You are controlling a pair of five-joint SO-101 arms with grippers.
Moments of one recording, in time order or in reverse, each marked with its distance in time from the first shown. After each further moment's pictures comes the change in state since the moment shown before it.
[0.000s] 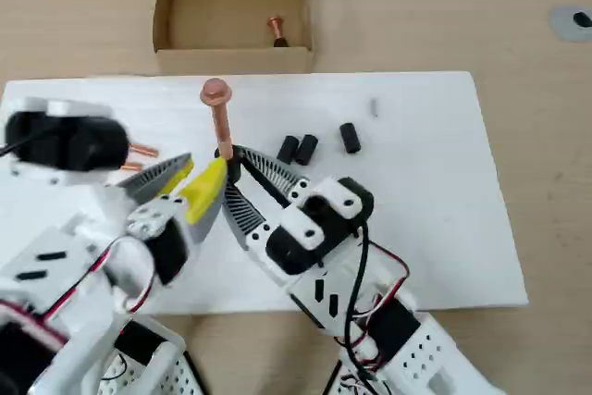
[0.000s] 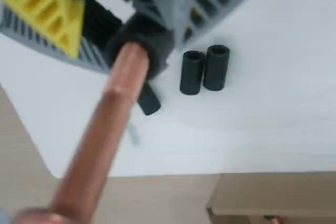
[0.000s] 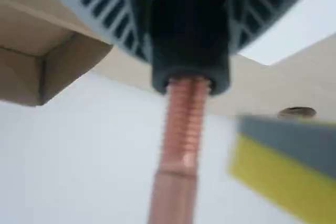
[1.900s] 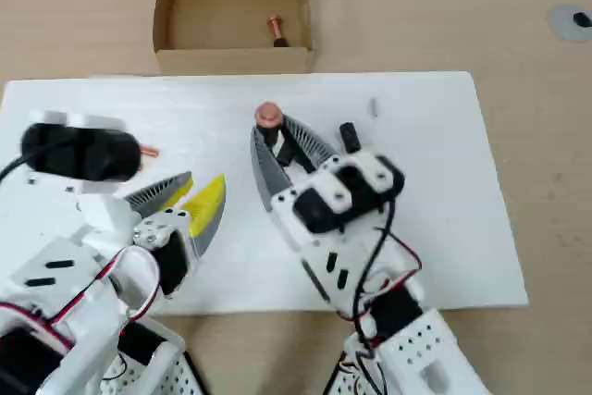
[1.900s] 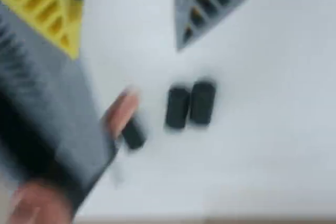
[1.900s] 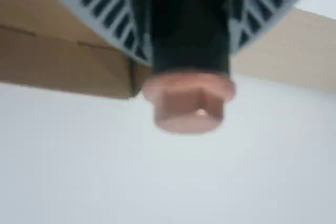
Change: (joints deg) left arm -0.5 -3.8 4.8 4.3 -0.3; right arm 11.8 7.6 -1.4 -6.9 -3.2
